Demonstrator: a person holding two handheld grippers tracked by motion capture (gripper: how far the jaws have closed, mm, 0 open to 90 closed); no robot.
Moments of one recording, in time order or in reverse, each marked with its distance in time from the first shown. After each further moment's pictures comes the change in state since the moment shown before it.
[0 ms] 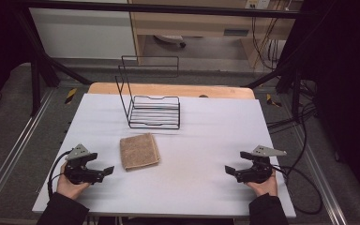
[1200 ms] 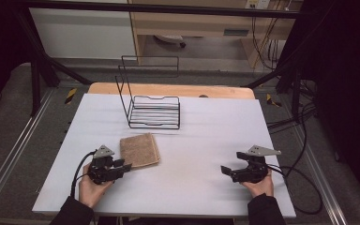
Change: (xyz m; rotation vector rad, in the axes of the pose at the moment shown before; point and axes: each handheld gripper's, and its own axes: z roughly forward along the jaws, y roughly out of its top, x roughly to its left) left arm -0.052 0.018 0.040 0.082 0.005 -0.068; right arm 0.010 0.003 0.010 0.022 -0.010 0.008
